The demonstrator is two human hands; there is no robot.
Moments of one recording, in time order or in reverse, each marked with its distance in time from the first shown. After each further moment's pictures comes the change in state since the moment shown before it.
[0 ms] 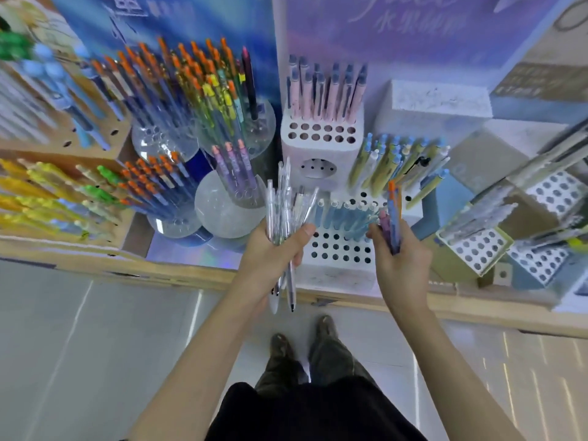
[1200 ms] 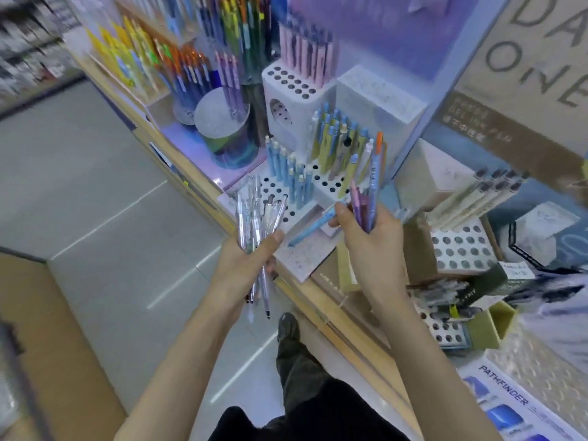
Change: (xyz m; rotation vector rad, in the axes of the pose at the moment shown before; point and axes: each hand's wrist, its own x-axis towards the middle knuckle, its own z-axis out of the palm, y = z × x) left_hand -0.098 -0.039 0.234 -0.272 0.726 -0.052; right_hand 0.086 0.056 -0.157 0.440 -0.787 0.031
